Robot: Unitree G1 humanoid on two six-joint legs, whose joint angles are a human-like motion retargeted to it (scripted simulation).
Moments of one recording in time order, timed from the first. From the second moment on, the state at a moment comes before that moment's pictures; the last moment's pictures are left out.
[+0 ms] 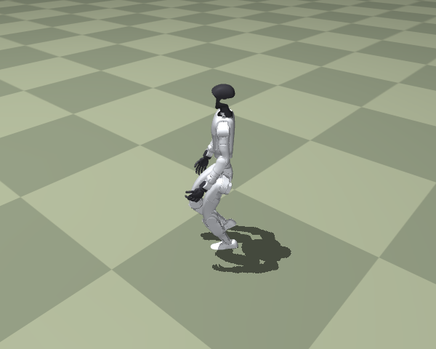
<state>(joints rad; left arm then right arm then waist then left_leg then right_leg) 0.05 0.27 -0.16 0.95 -0.51 -0.13 -0.08 -0.08 -0.24 0.38 1.15 0.16 -0.06 0.19 -0.13 -0.18 -0.03 -0.32 -0.30 0.15 0.75 -0.37 0.07 -0.64 -0.22 0.07 1.44 -0.27 0.10</state>
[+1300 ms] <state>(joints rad) 0.07 0.29 -0.17 1.21 -0.16 -0.10 -0.10 0.03 -0.34 0.21 1.14 0.13 -0.08 0.04 -0.14 -0.20 -0.10 -0.13 -0.24 0.53 0.29 -0.50 0.15 -0.59 -0.67 -0.30 1.28 -0.62 0.05</state>
